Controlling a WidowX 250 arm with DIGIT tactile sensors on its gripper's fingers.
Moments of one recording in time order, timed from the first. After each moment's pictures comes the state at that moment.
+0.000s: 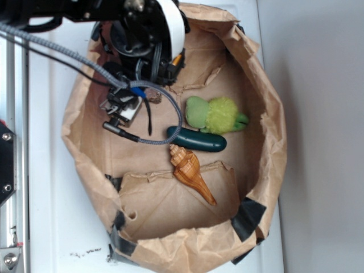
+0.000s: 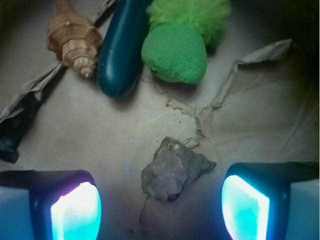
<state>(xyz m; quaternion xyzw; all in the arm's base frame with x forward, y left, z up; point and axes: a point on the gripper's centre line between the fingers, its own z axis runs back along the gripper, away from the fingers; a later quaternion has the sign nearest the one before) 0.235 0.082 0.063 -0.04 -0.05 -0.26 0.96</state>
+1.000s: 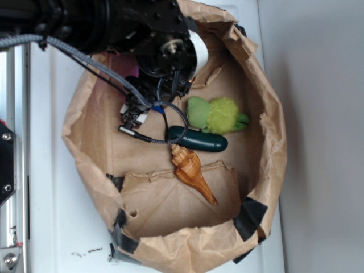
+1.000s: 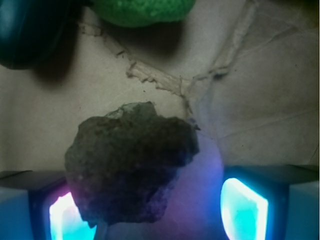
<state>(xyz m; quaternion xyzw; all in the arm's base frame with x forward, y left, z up) 0.248 0.086 0.013 0.00 0.02 -0.23 0.97</state>
